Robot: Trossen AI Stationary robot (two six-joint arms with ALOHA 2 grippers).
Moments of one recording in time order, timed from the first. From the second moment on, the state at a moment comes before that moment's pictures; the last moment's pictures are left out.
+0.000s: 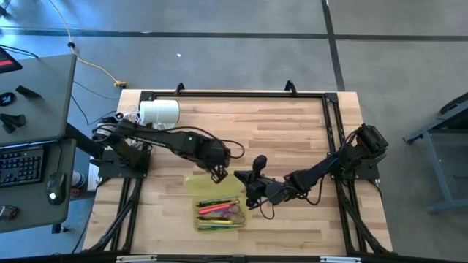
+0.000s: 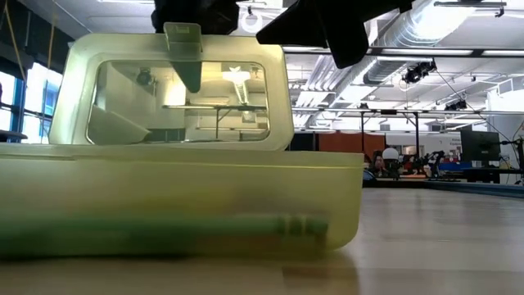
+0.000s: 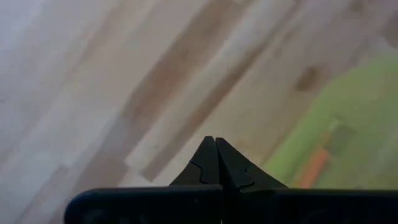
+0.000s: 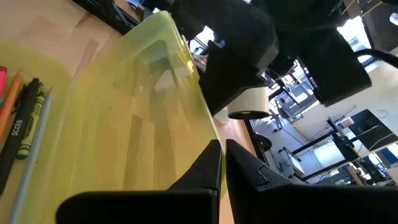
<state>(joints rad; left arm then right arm) -0.16 1.67 1.47 -1.10 -0.16 -0.84 0.46 1.75 0.97 0.47 0.84 -0.50</state>
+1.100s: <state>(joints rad) -0.24 1.67 1.47 -1.01 -0.13 -0.86 0.46 1.75 0.97 0.44 0.81 -0.45</state>
